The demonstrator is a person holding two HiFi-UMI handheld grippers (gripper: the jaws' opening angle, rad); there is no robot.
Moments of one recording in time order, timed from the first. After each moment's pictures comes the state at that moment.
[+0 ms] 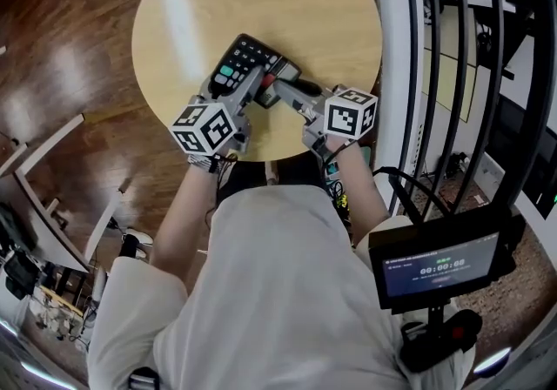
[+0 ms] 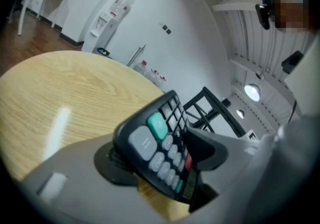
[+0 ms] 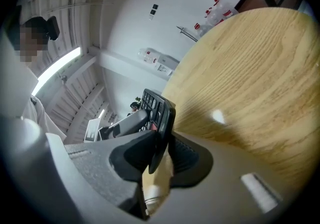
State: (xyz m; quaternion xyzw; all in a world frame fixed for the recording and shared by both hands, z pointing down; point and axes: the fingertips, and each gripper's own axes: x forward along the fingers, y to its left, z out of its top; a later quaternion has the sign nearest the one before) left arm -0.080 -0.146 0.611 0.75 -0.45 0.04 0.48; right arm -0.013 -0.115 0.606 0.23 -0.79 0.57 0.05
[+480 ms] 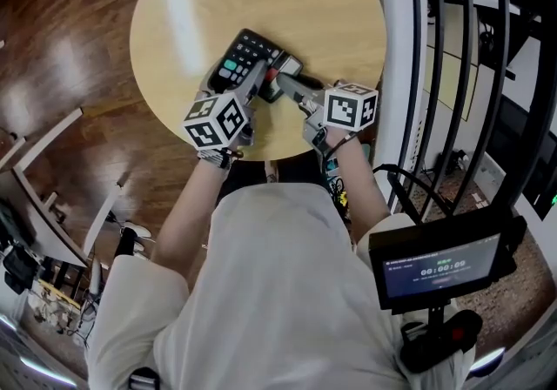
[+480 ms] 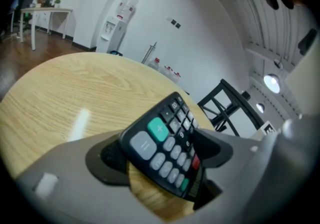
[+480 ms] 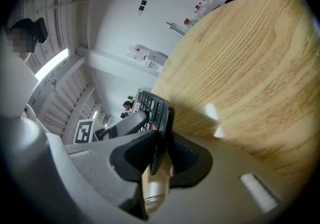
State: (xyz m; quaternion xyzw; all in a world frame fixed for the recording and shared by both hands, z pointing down) left arm -0.087 -0.139 0.632 0.70 -0.52 0.10 0.48; right arm -0.008 -0.111 0.624 0.25 -0.76 0.60 0.07
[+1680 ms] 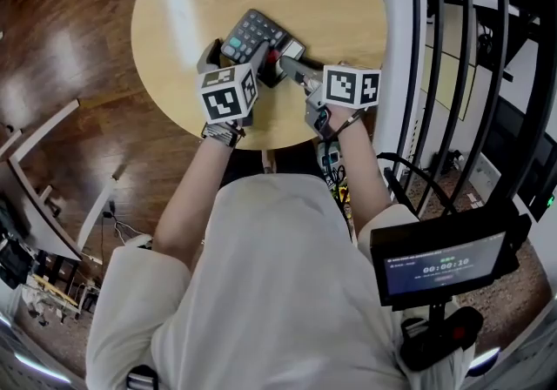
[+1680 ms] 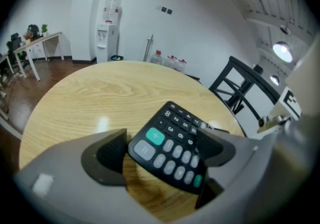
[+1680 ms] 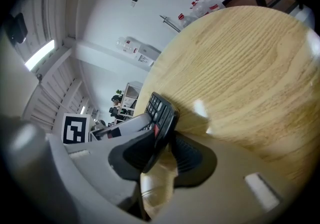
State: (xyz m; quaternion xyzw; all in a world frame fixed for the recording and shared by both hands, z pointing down) left arm -0.088 -0.161 0.655 0.68 -0.54 0.23 0.43; right arm 0.002 -0.130 0.639 0.28 -0.73 0.61 0.15
